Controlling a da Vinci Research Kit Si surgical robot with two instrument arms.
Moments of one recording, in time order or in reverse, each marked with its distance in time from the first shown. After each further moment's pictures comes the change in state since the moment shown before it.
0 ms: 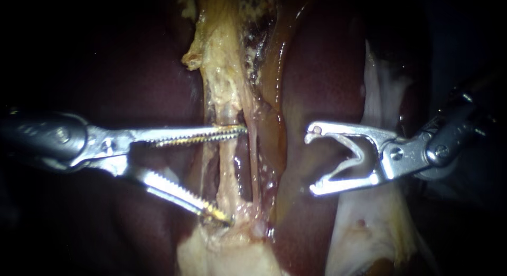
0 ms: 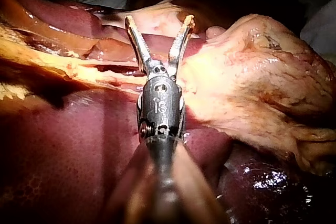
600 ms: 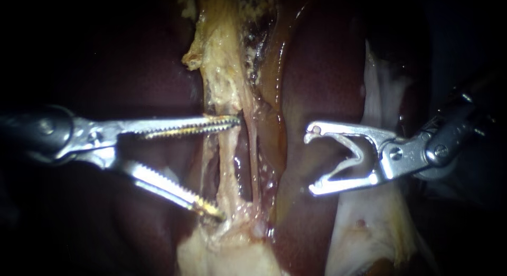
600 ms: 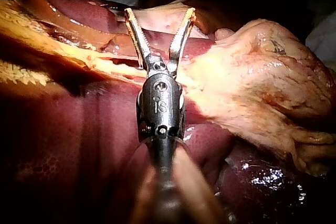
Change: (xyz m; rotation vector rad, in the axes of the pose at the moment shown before) right arm 0.000 0.000 0.000 0.000 0.000 0.000; left arm -0.006 0.003 -0.006 -0.092 -0.062 -0.045
